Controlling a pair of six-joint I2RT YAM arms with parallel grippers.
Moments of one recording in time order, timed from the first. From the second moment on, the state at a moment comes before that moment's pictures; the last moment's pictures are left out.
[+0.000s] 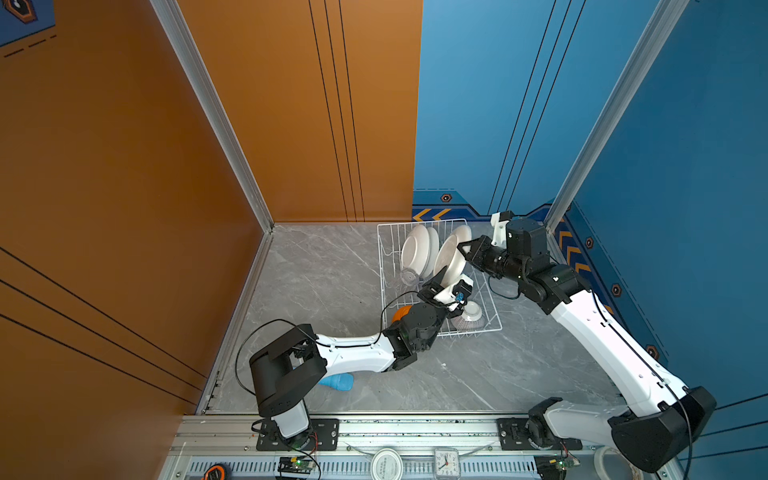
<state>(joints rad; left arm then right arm) -1.10 1.69 0.95 0.89 -0.59 0.49 0.43 1.26 1.33 -0.51 -0.17 0.87</state>
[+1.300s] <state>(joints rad) -1.07 1.78 0.97 1.04 -0.75 0.69 0.35 1.26 1.23 -0.40 -0.26 1.11</state>
